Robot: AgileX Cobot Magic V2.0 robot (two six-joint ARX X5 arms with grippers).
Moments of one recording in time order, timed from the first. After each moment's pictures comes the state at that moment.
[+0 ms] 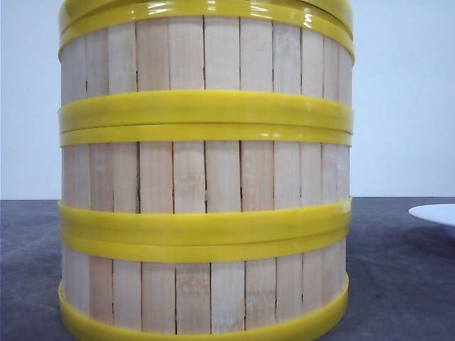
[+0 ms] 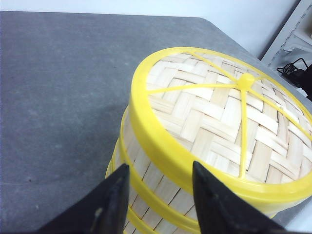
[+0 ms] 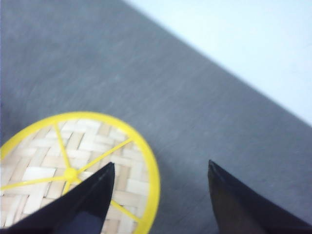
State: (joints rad) left arm -0.62 0.44 0.71 -0.62 0.08 -0.26; right arm 0.99 1.20 1.75 -1.09 0.40 0.07
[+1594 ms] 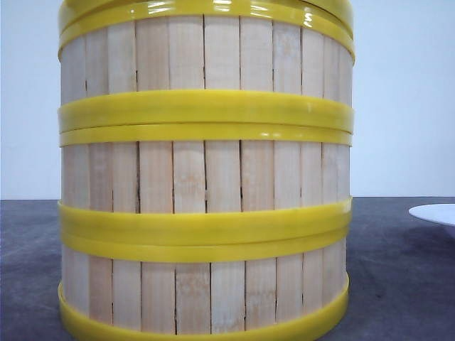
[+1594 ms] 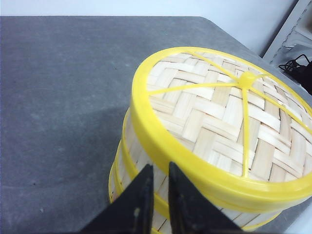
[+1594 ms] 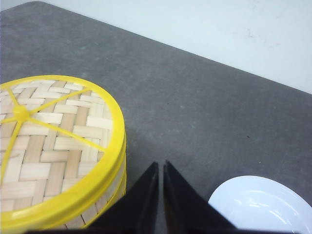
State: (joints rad) left arm -0.62 0.44 0.71 -0.62 0.07 -0.23; right arm 1.04 0.69 1.10 -0.88 0.55 0.22
